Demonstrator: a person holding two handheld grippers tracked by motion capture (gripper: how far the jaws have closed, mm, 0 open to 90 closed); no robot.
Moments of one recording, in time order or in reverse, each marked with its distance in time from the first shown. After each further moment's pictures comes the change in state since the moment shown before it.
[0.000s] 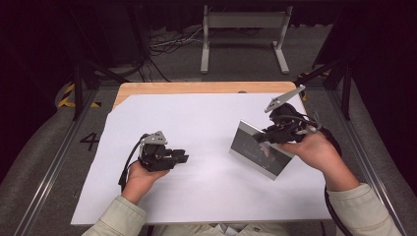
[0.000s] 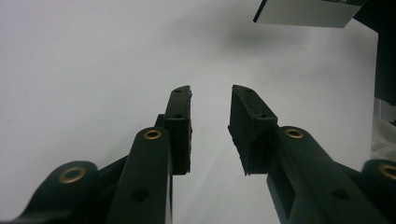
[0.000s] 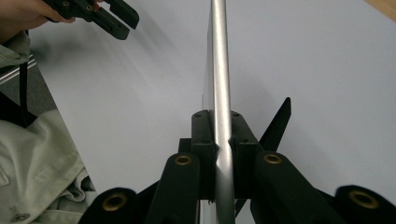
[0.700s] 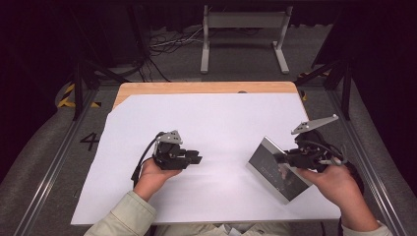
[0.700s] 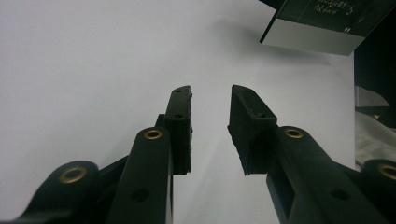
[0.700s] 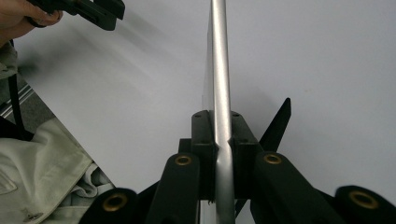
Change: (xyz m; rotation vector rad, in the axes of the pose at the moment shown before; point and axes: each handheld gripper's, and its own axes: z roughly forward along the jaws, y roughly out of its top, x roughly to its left) left arm -0.011 0.016 0.026 0.028 -0.078 0.048; right arm 0.020 -0.073 -0.019 -0.050 -0.095 0.231
